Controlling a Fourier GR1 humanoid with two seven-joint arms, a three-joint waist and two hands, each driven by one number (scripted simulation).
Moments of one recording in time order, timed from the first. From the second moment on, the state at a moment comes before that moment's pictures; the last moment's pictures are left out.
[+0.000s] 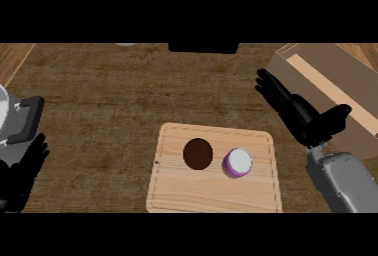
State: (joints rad) left arm 0.09 0.48 0.01 -1.29 0.22 0.09 0.01; right arm -0.36 -0.35 0.22 -1.43 -0.32 0.12 0.05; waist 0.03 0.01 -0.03
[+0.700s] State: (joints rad) left arm -0.17 0.47 -0.15 -1.50 0.10 -0.01 -0.11; right arm -0.31 -0.63 0.09 -1.65 -0.09 0.12 -0.14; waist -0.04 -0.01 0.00
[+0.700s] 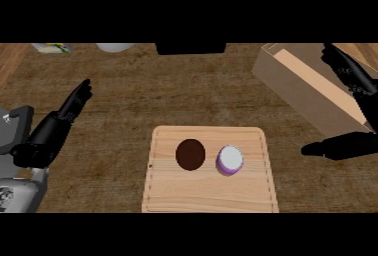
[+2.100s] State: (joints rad) left arm -0.23 0.40 -0.15 -1.52 0.02 -0.06 -0.08; right arm -0.42 -0.60 0.61 -2.11 0.47 0.62 0.59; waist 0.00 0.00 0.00
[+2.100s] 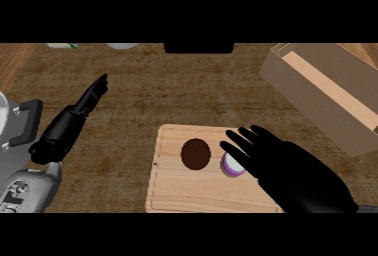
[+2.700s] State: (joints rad) left arm -0.23 0.36 -0.10 -1.53 -0.01 -0.11 -0.06; right arm -0.39 -0.40 0.69 -2.02 0.66 0.69 0.70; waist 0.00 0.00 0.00
